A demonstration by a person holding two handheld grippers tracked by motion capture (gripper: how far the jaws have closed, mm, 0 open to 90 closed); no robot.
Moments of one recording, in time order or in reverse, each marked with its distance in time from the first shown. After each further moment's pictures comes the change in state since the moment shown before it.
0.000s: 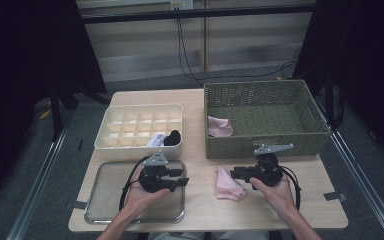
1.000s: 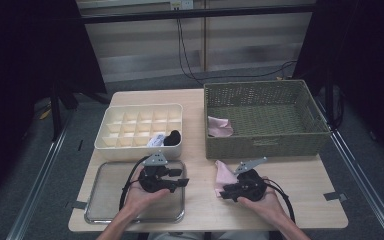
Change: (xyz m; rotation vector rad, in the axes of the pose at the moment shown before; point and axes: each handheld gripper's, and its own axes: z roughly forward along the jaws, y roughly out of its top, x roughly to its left) left arm 0.000 -0.001 0.000 0.001 -0.006 -0.005; right arm 0.014 -0.030 0.047 0.206 0.020 -0.180
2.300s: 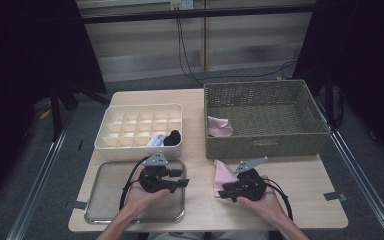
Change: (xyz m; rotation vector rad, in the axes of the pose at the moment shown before) left arm 0.001 -0.001 0.001 0.005 -0.011 -0.001; right arm 0.003 0.003 -0.002 -0.029 0.018 0.001
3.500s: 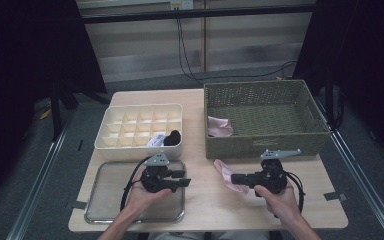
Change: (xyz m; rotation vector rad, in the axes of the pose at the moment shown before) left arm -0.003 0.002 0.003 -0.011 -0.018 -0.003; right arm -0.001 0.008 -0.063 -0.245 0.095 0.201
